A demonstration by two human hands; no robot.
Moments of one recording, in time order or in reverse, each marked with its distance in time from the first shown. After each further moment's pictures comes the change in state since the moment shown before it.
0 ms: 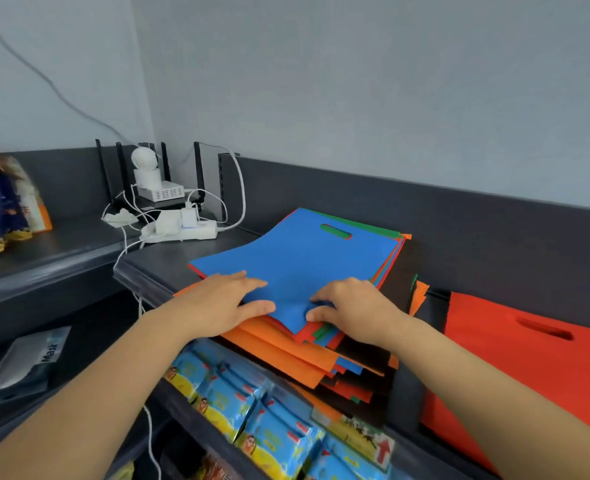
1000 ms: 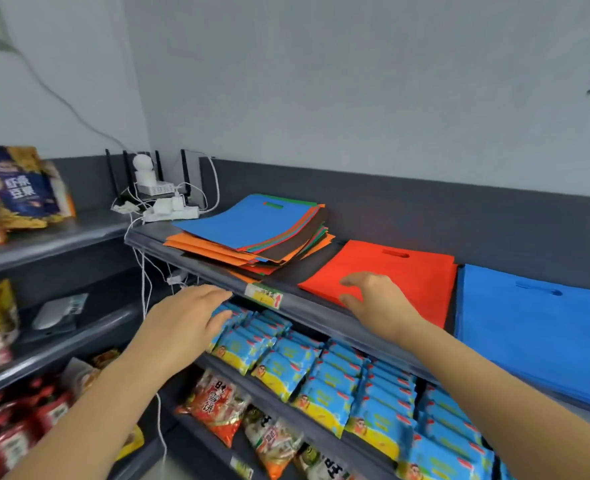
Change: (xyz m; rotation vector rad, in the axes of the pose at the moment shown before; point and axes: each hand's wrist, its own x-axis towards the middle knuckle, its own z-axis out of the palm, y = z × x) left_hand -0.251 0.207 0.043 0.224 0.382 -0.068; right_hand -0.310 0.012 -0.037 0.238 0.236 0.233
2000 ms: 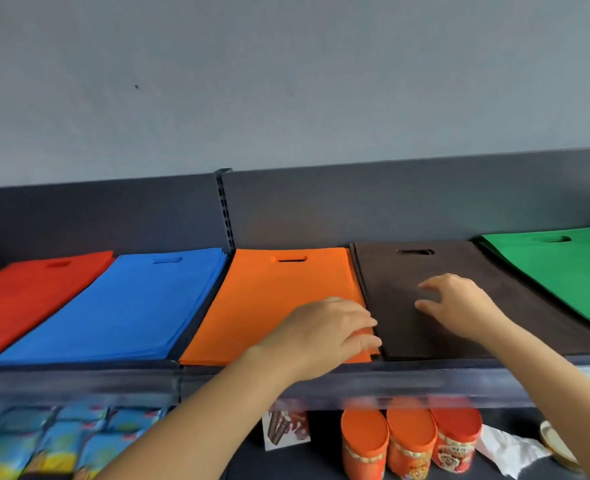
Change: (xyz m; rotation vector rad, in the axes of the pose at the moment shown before) left_hand -0.017 0.736 -0.013 -0.435 -0.239 1.031; right_hand -0.447 0.480 -0.314 -0.251 0.157 0.865
